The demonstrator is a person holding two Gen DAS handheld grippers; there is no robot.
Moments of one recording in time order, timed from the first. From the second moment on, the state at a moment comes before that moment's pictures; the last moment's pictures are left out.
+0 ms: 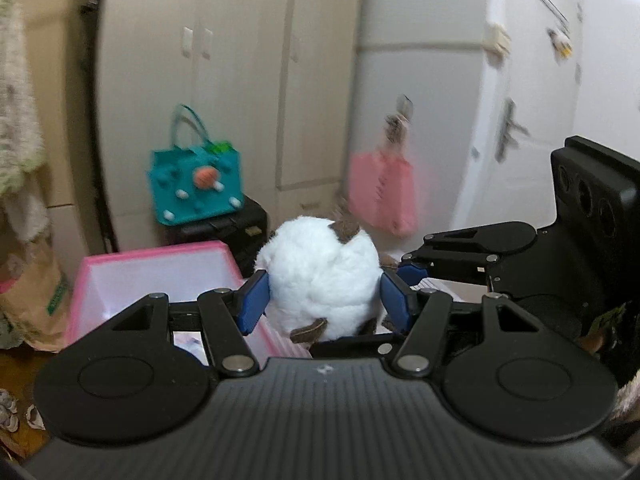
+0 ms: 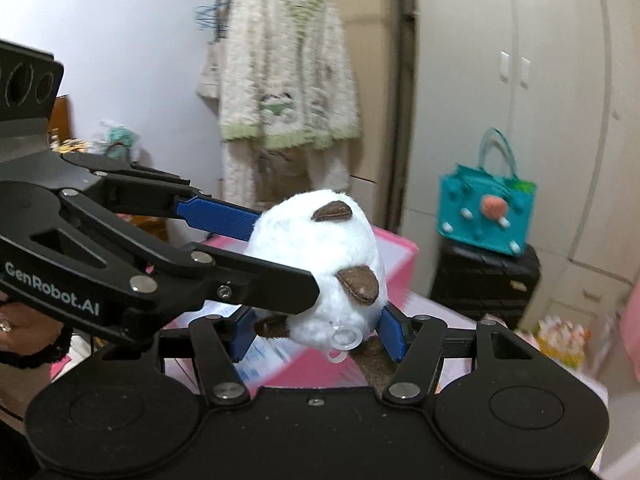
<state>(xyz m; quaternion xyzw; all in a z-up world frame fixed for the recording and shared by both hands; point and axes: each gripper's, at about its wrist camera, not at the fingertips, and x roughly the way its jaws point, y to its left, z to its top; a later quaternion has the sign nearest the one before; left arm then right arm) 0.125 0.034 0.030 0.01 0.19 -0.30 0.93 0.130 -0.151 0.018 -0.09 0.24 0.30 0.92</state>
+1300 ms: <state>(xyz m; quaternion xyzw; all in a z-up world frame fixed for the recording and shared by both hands) 0.248 0.122 -0.057 -0.01 0.42 -0.22 0.88 0.250 -0.005 -0.059 -0.18 0.41 0.40 0.80</state>
